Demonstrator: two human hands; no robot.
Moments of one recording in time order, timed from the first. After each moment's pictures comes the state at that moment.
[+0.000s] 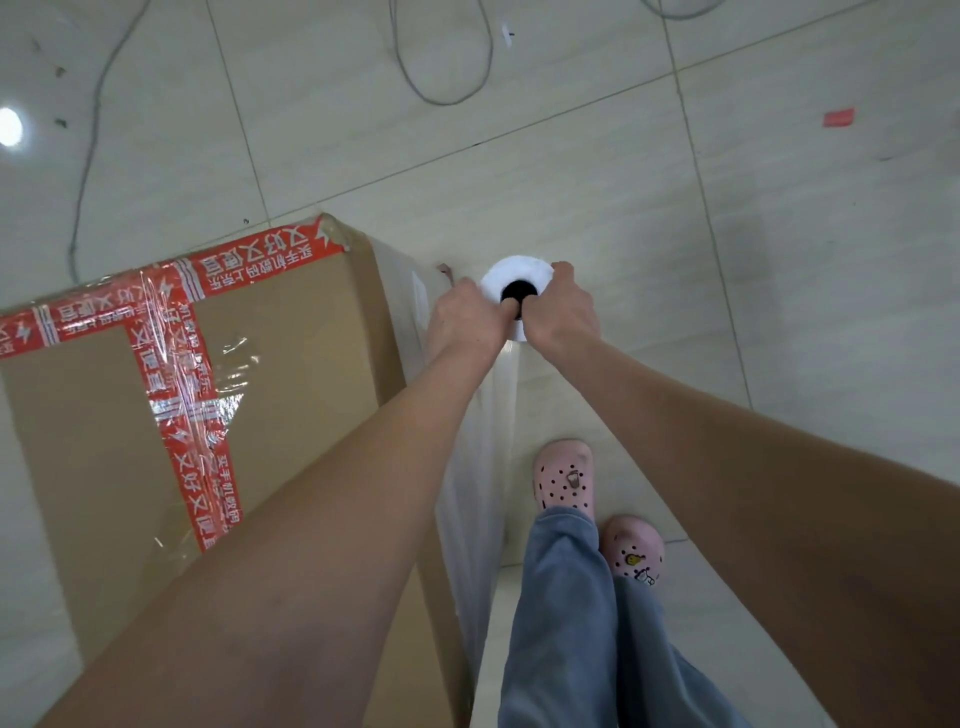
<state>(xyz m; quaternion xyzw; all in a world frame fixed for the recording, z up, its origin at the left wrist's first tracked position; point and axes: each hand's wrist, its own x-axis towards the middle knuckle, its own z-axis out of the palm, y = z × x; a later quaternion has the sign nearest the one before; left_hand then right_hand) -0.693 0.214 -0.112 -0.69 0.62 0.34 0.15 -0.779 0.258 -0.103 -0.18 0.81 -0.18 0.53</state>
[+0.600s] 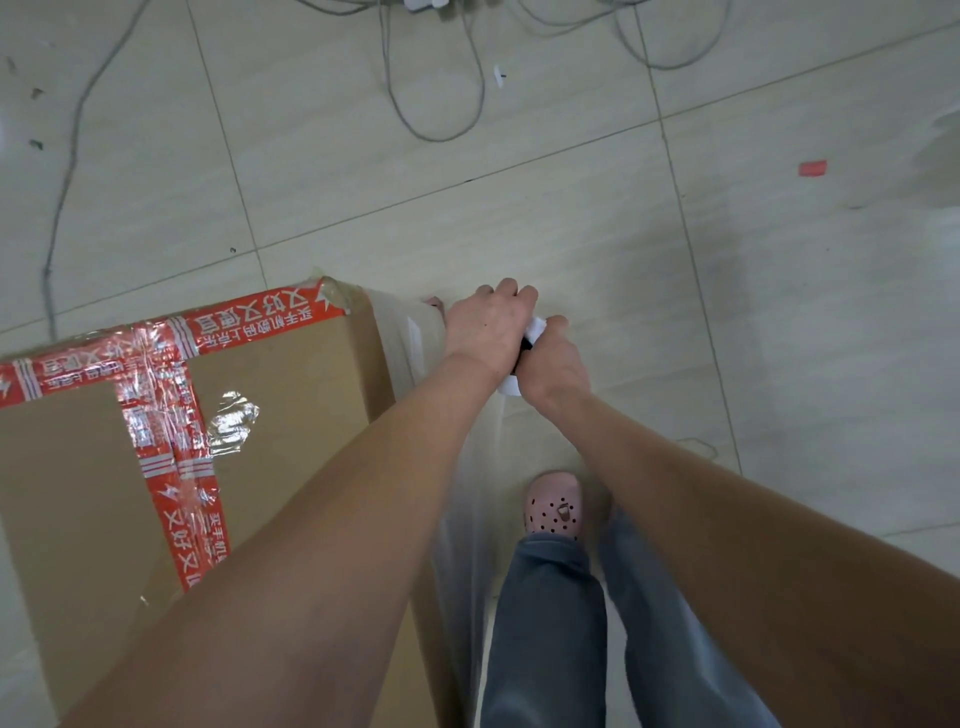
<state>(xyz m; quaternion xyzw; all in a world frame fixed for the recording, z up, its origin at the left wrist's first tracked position) -0.725 0.176 -0.104 -0.39 0.88 0.13 0.24 -0.779 0.244 -0.107 -0.14 0.80 -0.16 0.56</state>
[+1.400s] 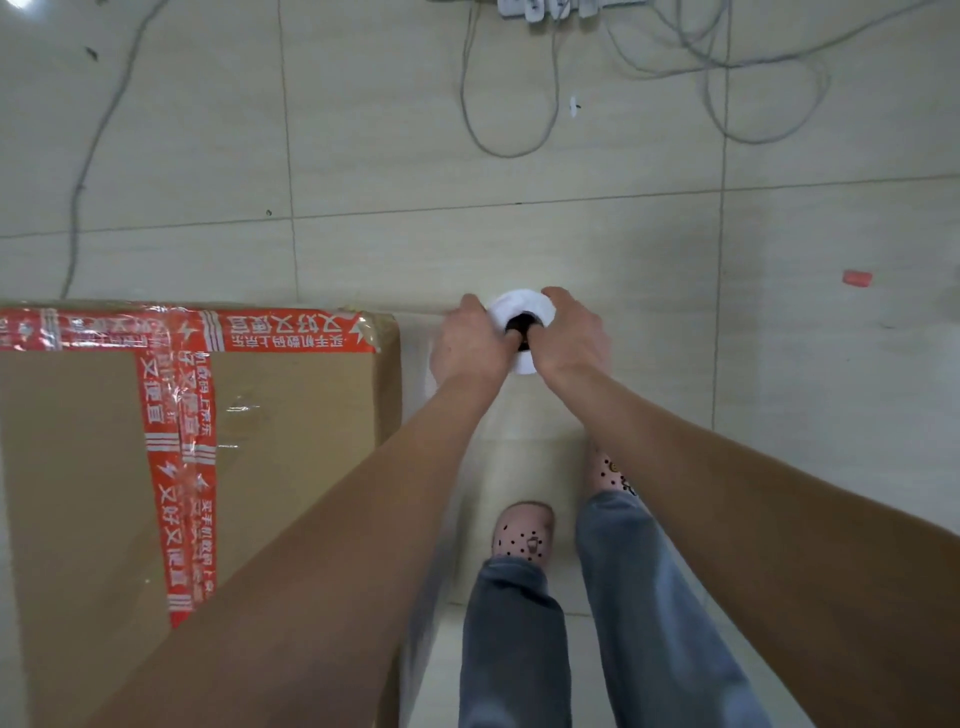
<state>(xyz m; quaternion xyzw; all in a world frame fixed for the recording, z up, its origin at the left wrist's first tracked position) -0.724 0.128 -0.103 -0.74 0.56 0.35 0.11 -0.816 0.150 -0.105 -0.30 0.81 -0.08 0.49</state>
